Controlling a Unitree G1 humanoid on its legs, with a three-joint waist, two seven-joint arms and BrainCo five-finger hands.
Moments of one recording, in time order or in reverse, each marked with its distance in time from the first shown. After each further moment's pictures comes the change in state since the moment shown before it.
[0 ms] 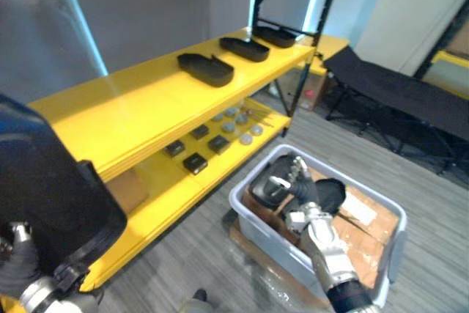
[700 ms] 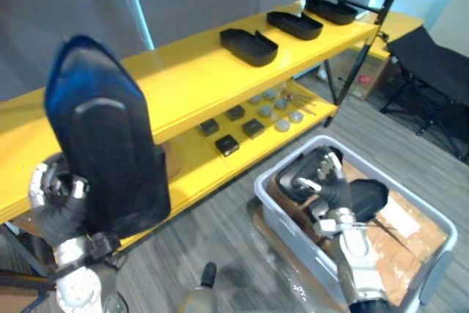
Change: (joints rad) left arm -0.015 0.106 -0.221 0.041 0.003 0.068 -0.144; right arm 0.116 -0.022 -0.169 -0.153 -0.034 -0.107 0.133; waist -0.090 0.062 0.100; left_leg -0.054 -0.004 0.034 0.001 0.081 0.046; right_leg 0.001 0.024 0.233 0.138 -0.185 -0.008
